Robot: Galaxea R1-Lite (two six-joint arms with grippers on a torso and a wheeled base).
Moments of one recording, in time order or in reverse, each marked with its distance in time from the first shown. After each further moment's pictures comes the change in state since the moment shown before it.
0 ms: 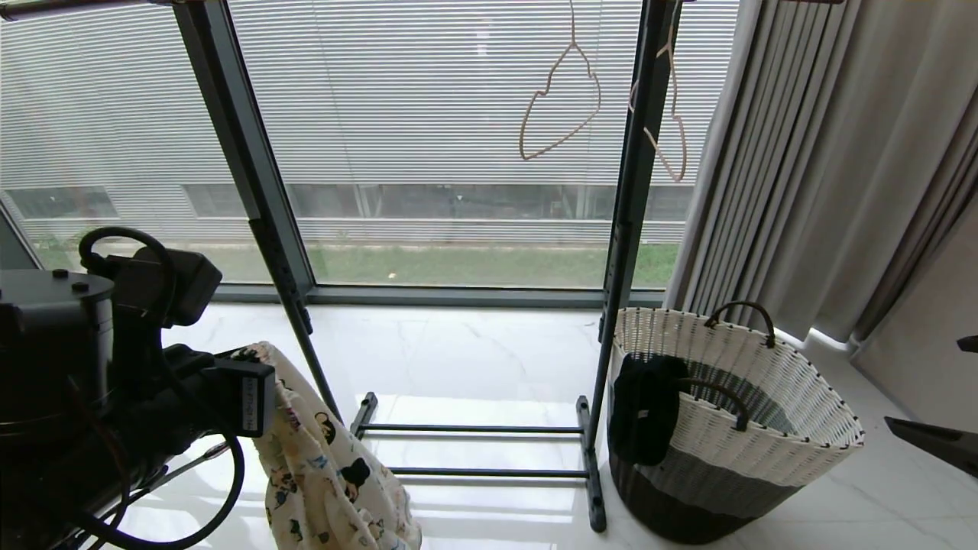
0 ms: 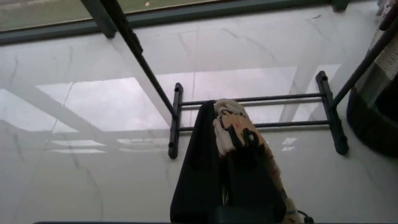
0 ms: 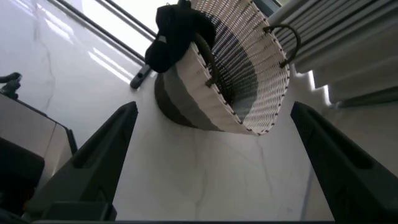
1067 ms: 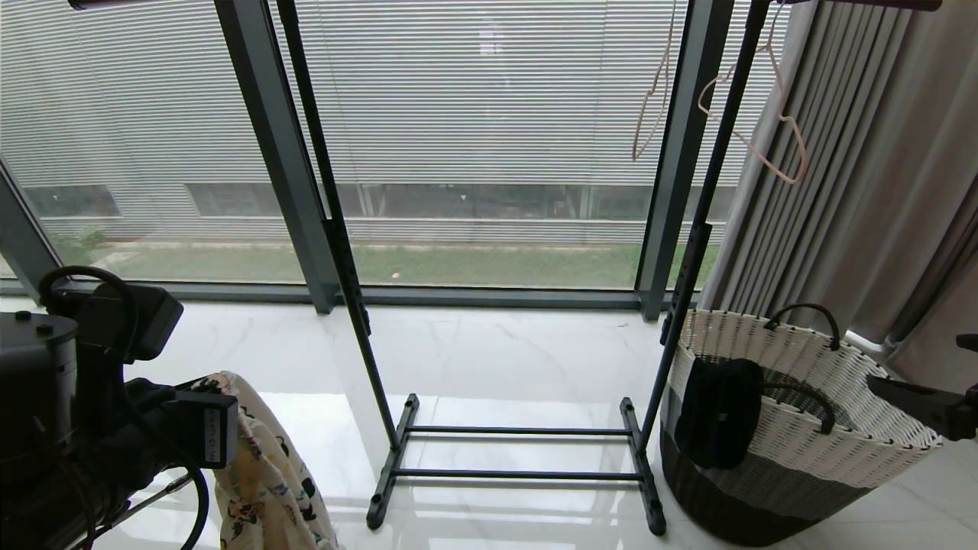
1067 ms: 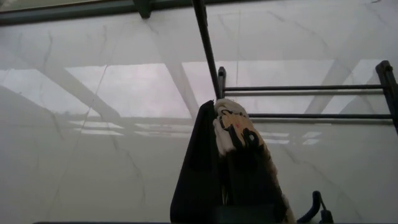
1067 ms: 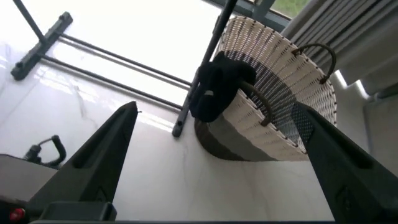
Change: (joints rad) left arm 0.071 -0.058 0.095 -0.001 0.005 0.000; right arm -0.047 0.013 0.132 -0.274 -0.010 0.282
